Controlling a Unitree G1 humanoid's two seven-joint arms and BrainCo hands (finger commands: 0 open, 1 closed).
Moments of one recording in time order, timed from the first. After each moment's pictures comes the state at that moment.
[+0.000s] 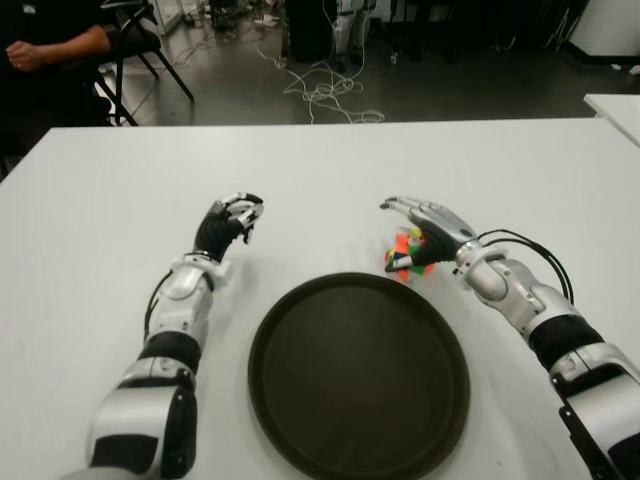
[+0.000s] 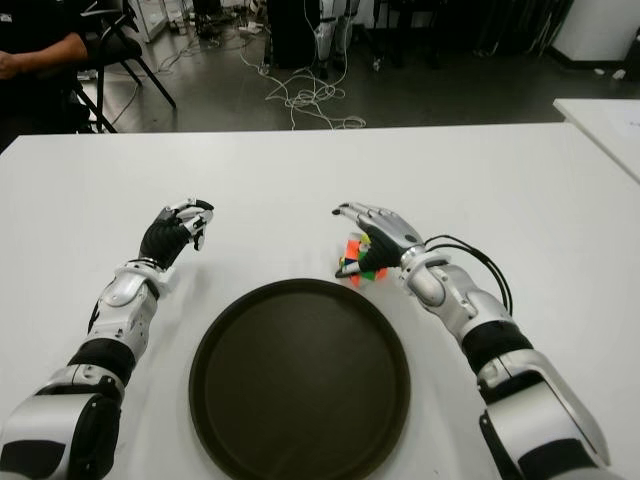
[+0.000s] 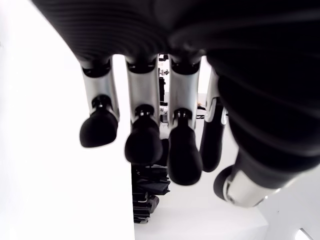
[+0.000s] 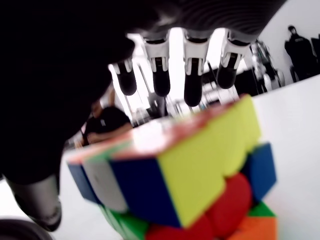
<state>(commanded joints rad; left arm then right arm) -0.62 0.09 0.16 1.07 -0.13 -0.41 -0.31 -0.61 -0.38 0.43 0.83 -0.68 -0.45 -0.08</state>
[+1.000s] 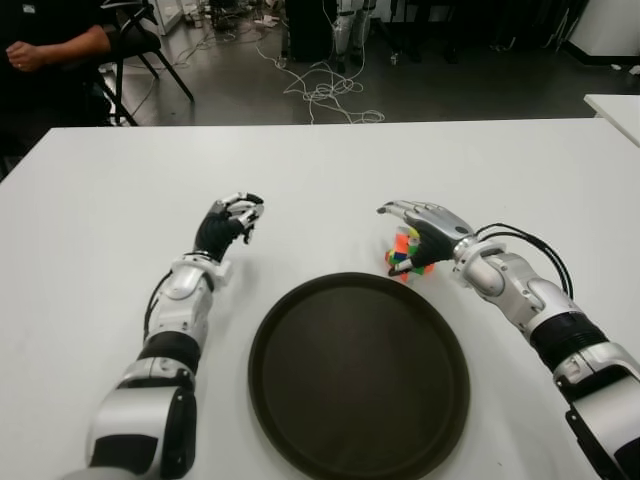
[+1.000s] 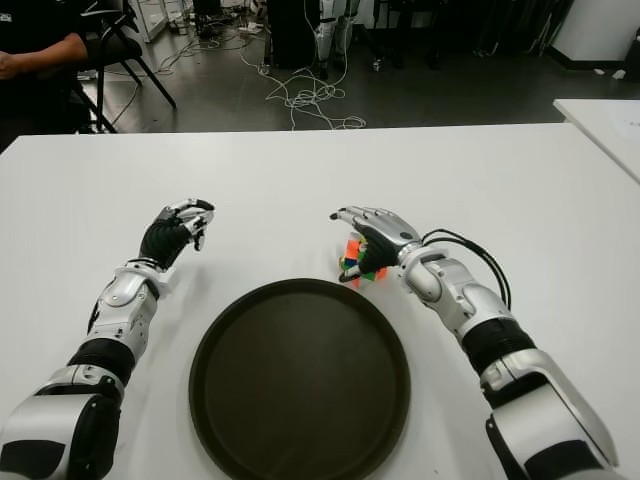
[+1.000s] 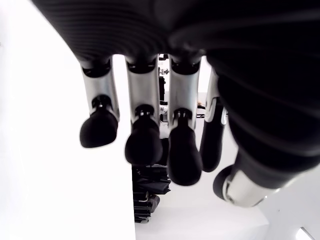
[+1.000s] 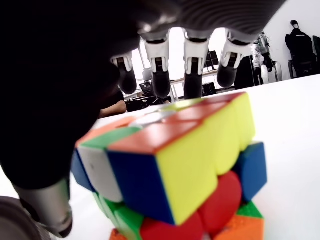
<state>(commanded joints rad) -0.62 0.09 0.16 1.07 -0.13 -0.41 -0.32 -0.60 -0.40 0.46 0.75 -0.68 -0.36 -0.01</state>
